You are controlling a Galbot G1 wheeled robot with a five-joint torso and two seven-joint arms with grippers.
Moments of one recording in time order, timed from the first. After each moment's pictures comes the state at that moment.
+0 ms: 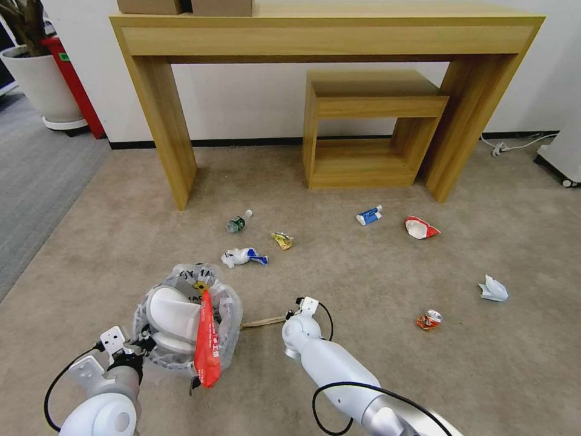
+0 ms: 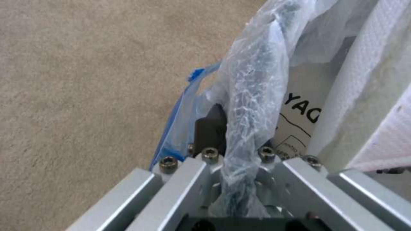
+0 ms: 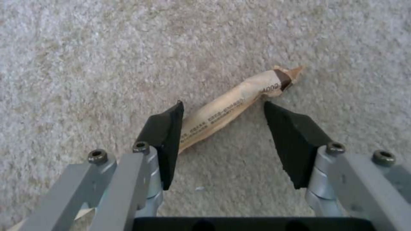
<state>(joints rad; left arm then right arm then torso) 1.59 -1.37 -0.74 -2.06 -0.75 0.41 -0.37 -0.67 1.61 -0.17 0.83 1.01 -0.16 0.67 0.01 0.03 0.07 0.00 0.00</state>
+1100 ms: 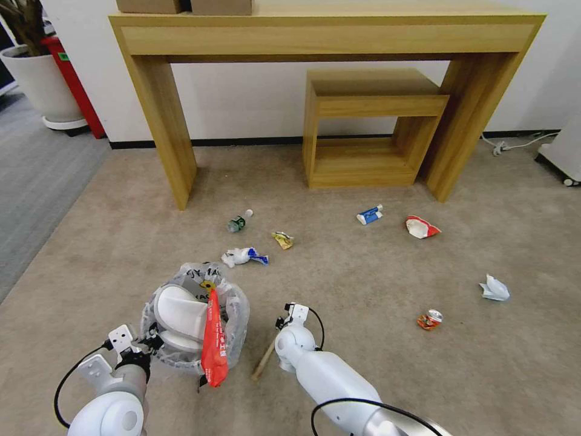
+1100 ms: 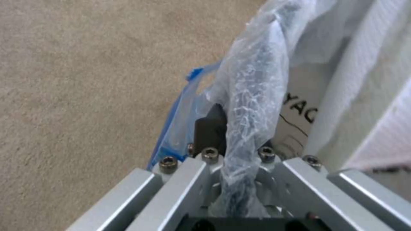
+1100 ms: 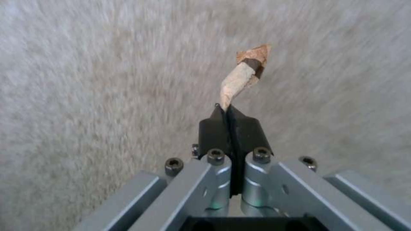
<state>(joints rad) 1.57 -1.37 -0.73 -2.04 -0.75 0.41 -0.38 -0.76 1.48 -0.25 1.09 0.97 -0.17 0.64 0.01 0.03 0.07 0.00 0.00</state>
